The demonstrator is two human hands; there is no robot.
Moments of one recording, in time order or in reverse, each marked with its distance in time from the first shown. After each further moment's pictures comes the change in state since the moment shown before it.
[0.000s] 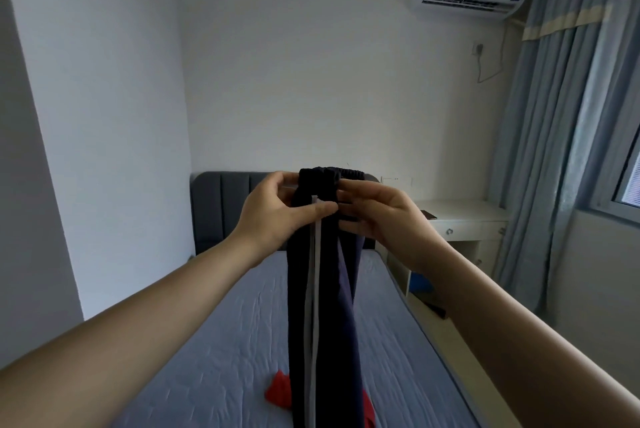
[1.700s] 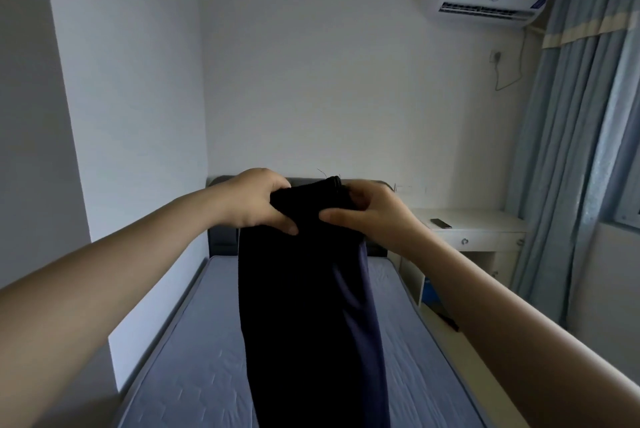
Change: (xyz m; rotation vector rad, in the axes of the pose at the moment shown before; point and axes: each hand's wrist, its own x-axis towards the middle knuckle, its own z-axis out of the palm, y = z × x) left_hand 0.025 0.030 -0.069 0.757 -0.401 0.020; right_hand 0.026 -0.001 0.022 -0.543 -0.050 -0.105
